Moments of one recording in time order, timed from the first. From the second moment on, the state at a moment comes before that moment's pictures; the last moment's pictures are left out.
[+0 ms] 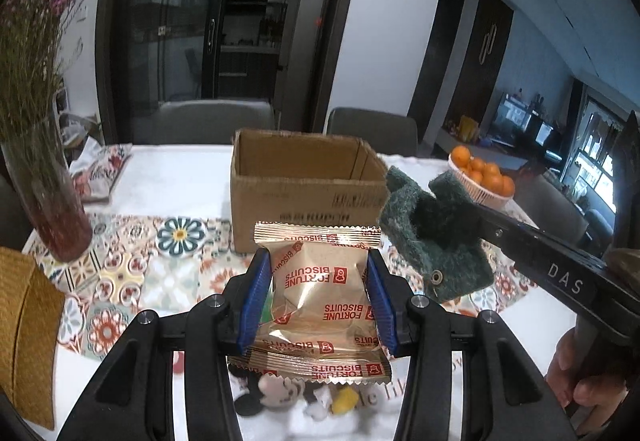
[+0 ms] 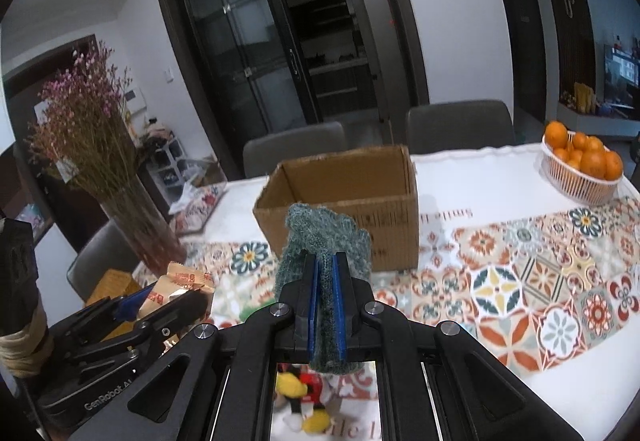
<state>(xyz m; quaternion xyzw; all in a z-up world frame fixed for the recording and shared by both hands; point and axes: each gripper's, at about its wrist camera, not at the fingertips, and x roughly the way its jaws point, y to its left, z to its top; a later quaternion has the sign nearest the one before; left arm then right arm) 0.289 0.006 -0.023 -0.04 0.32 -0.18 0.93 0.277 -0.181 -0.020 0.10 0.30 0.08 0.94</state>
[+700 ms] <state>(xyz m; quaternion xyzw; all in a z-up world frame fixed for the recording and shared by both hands) 0.375 -0.006 0.008 -0.03 0.27 -0.17 0.95 0.342 -0.188 0.019 0.11 0.24 0.08 0.96</state>
